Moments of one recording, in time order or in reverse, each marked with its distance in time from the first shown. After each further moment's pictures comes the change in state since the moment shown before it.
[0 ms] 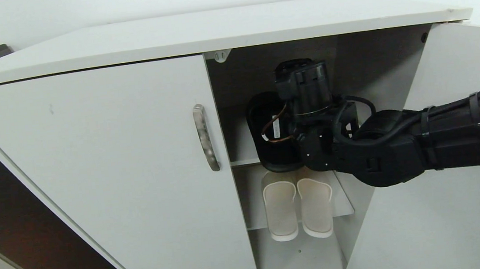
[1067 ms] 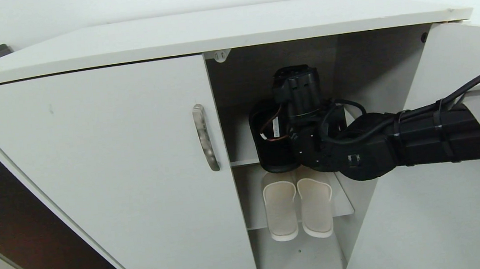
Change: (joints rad) left arm 0.000 0.000 0.000 0.000 0.000 0.000; right arm -0.036 0.072 -0.066 0.005 0.000 0.003
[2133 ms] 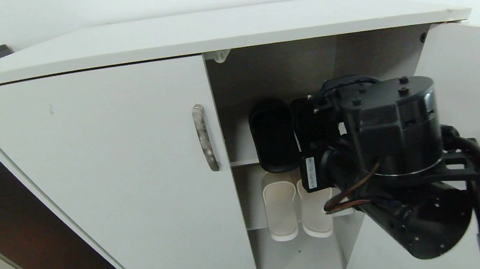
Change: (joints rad) left arm -0.001 0.000 0.000 0.000 0.001 -0.001; right arm 0.234 -0.430 0.548 -0.028 -0.010 0.044
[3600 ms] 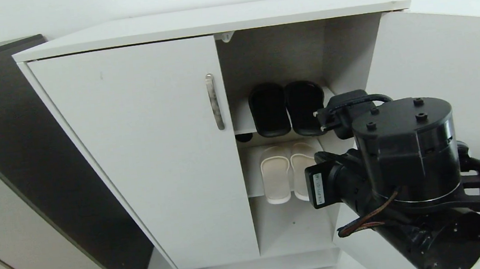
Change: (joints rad) left arm 0.001 0.000 0.000 0.000 -0.001 0.000; right arm 0.013 -0.023 0.090 -0.051 0.008 -0.003
